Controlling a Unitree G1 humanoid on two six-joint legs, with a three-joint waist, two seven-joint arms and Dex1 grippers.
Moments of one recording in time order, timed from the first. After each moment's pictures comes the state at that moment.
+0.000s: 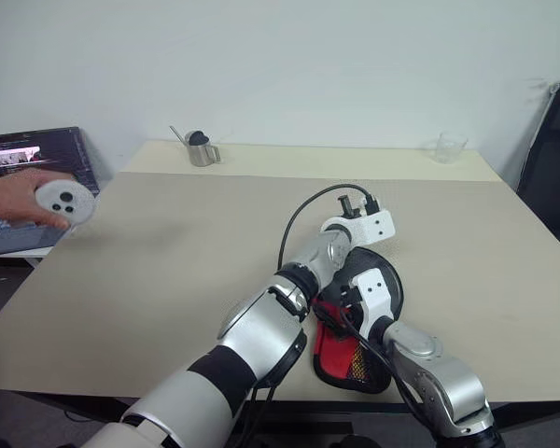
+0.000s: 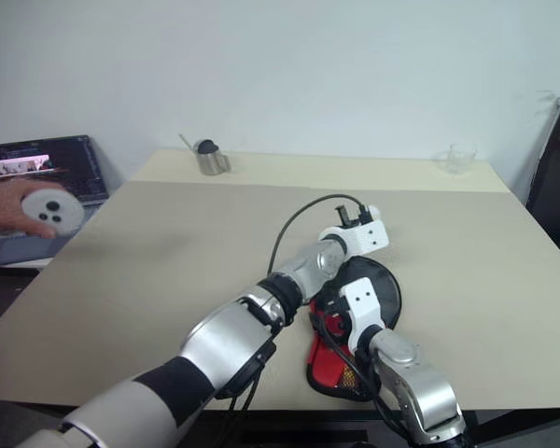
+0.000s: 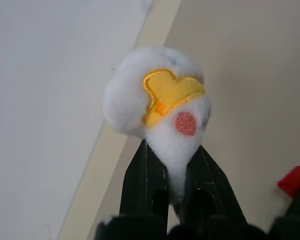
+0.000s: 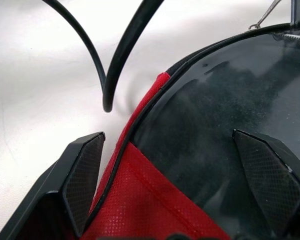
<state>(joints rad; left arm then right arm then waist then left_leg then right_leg) -1.36 -0.16 -0.41 1.42 0.60 -0.09 0.03 -0.18 -0.15 0.22 -0.38 0.20 0.77 0.28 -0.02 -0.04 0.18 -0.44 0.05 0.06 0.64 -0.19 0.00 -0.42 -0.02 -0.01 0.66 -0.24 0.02</state>
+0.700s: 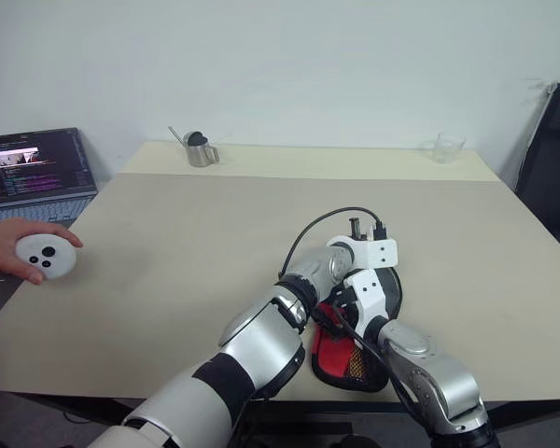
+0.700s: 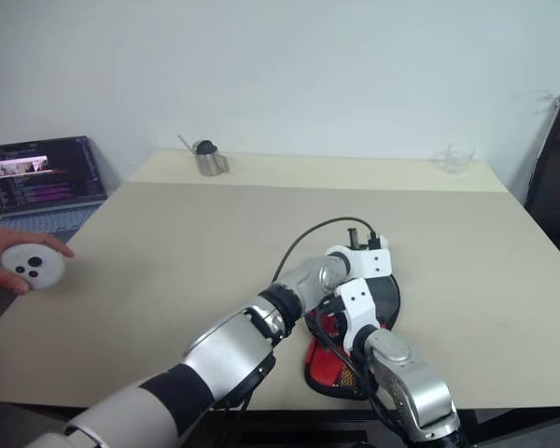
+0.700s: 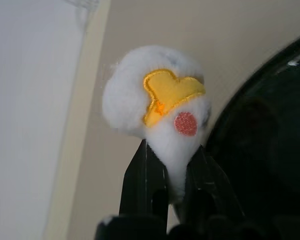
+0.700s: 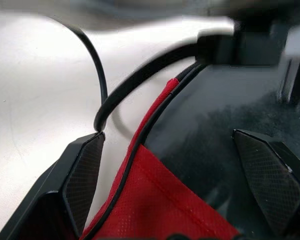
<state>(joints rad) -1.28 -0.17 -0.50 1.42 0.62 -0.13 -0.12 -0.23 -0.13 0.22 -0.34 0.20 0.78 0.30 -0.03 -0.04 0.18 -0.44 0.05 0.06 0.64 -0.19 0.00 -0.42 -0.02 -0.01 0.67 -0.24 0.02</state>
